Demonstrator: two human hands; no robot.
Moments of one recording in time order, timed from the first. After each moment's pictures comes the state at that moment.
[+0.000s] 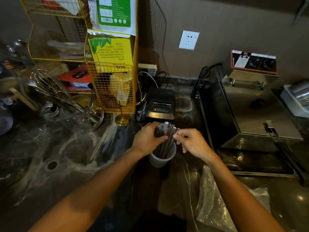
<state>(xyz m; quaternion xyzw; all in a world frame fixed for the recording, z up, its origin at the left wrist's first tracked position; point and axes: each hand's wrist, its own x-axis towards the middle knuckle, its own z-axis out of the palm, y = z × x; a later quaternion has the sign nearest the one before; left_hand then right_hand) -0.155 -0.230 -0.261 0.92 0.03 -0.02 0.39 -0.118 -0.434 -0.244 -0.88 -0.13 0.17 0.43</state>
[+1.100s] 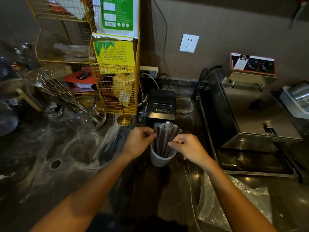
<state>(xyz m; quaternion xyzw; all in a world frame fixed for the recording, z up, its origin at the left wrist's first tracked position) -0.185 -0.201 -0.256 0.87 0.03 0.00 0.49 -0.146 -0.420 -0.241 -0.89 -0.12 0.17 0.40</state>
